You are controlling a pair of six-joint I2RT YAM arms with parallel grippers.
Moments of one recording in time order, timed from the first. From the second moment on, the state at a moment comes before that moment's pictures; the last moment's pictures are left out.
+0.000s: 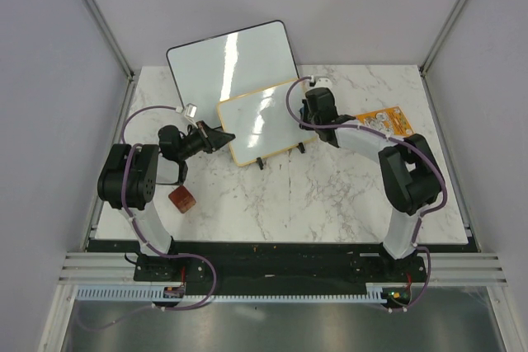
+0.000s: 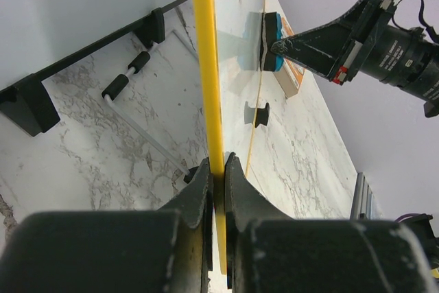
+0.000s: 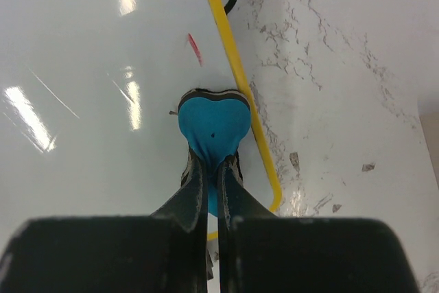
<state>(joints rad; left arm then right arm) -0.04 1.84 0.60 1.12 0.81 -0.73 0.47 1.85 1.21 0.01 0.26 0.36</state>
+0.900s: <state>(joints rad) -0.04 1.84 0.59 1.11 0.81 -0.73 0.43 1.92 1.37 -0.04 0.20 0.34</state>
